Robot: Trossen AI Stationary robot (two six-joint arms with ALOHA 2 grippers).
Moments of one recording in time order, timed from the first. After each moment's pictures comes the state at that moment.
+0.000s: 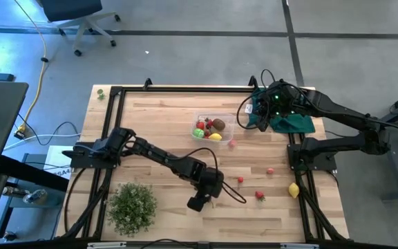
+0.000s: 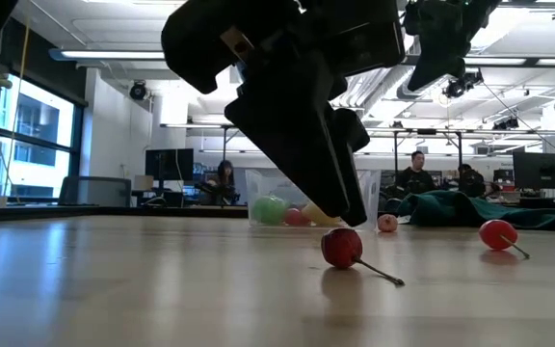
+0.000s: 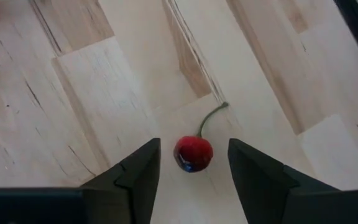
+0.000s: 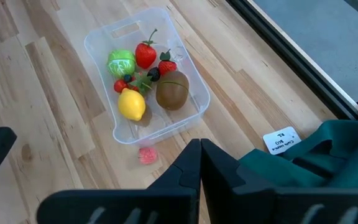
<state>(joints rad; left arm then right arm) -0.17 2.18 1.59 -0.50 0.24 0.11 -0.44 1.03 1.06 -0.89 0.00 0.13</state>
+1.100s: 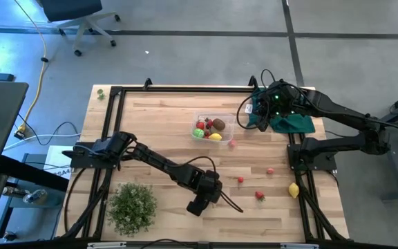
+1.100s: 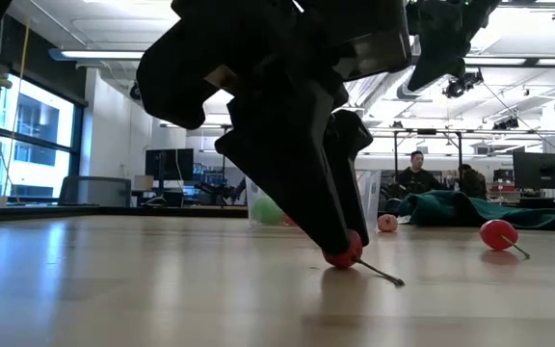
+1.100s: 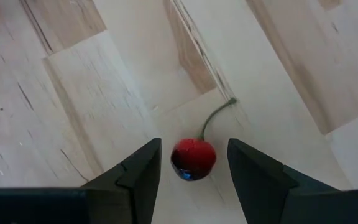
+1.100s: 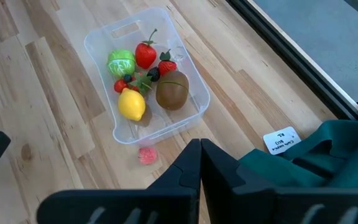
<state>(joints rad) -0.22 2.21 1.59 -0.48 0.09 0.13 -0.44 1.03 1.06 -0.89 0.00 0.13</state>
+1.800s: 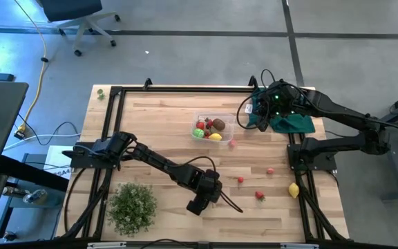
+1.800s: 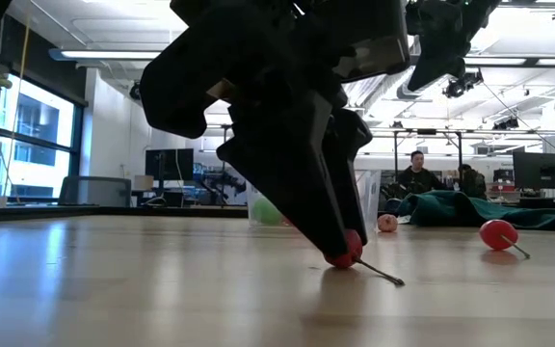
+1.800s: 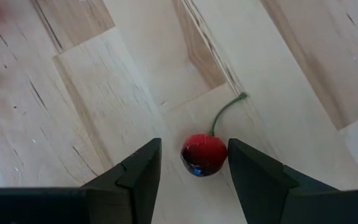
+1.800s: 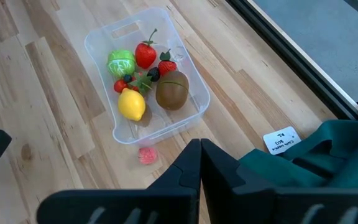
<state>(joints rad) -0.23 2.21 1.59 -0.48 0.06 0.15 -0.44 1.03 1.06 -0.89 0.00 0.13</state>
